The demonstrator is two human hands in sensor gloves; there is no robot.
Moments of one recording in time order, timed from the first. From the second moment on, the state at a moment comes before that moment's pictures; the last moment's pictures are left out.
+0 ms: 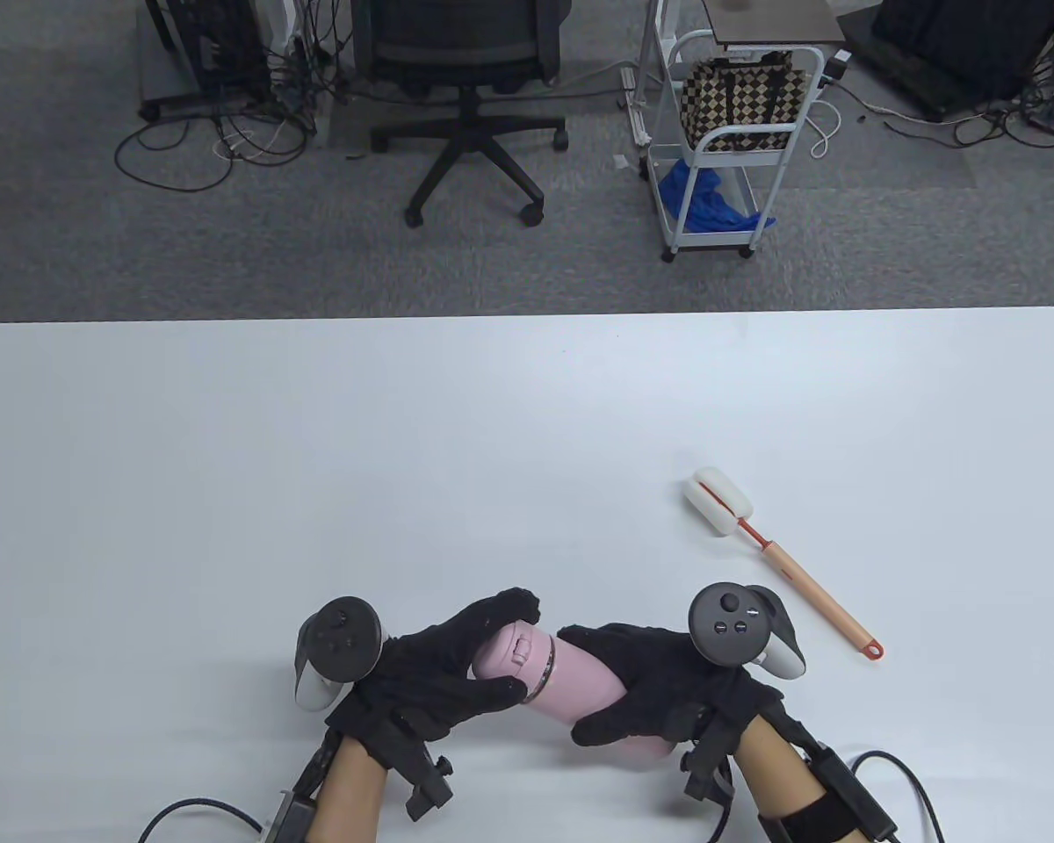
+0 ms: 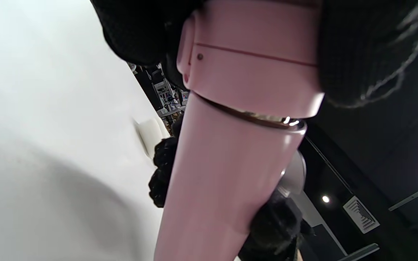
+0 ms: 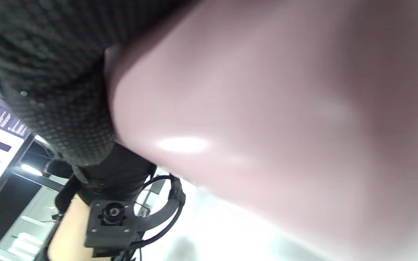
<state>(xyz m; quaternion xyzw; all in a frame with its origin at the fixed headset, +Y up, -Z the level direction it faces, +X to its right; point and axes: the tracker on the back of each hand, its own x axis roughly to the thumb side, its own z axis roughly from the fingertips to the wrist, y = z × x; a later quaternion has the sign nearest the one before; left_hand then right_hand) -0.154 -0.730 -0.215 -0.12 -0.31 0.56 0.76 0.137 -0.731 -0.224 0.32 0.22 0.80 0.45</state>
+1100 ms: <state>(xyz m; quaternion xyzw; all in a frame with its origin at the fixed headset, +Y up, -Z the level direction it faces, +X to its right) -0.139 -0.737 -0.191 0.02 -0.04 0.64 0.77 0.104 -0.704 -0.182 0.31 -0.10 0.92 0.22</state>
